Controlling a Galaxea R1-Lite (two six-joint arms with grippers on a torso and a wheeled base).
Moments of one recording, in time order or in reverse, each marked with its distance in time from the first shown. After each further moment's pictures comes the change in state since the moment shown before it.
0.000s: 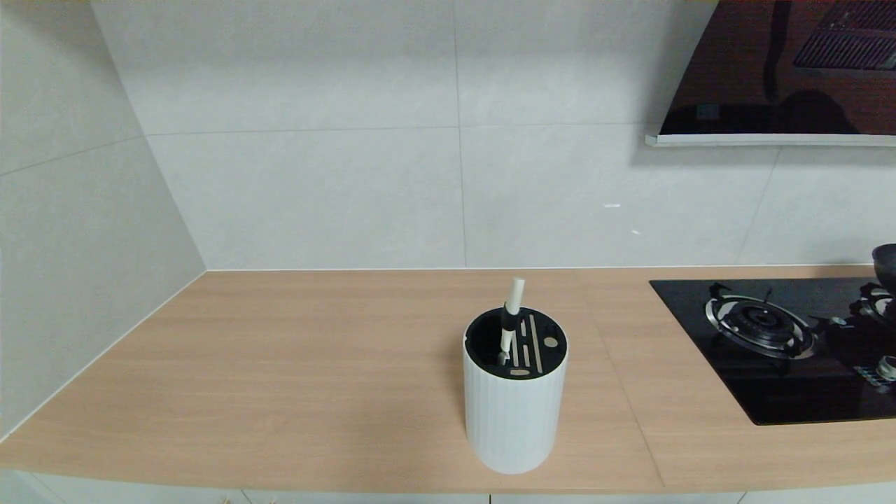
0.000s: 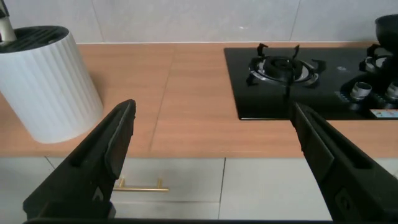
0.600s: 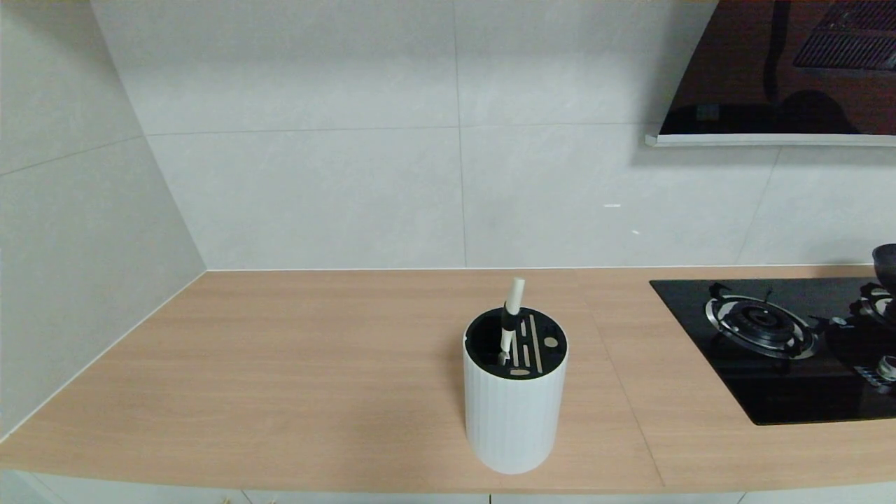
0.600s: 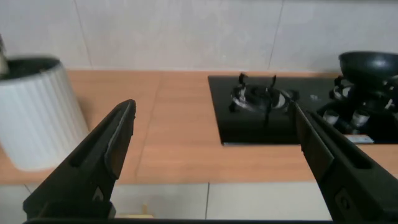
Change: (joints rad) left arm 0.000 0.001 -0.002 0.001 -0.001 0.002; right arm 0.000 0.000 -0.012 -0.010 -0.019 -0.077
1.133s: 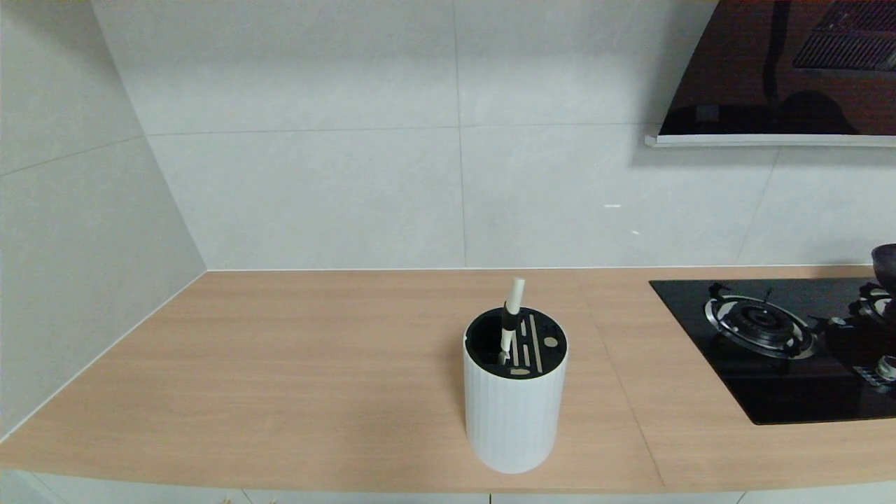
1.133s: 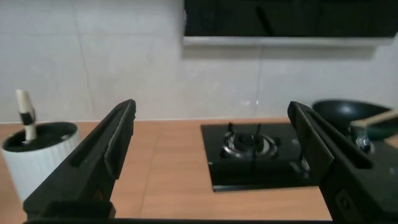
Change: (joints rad) left arm -0.015 0.028 -0.249 0.006 0.192 0.080; right arm 0.001 0.013 -0.337 0.102 -0.064 0.026
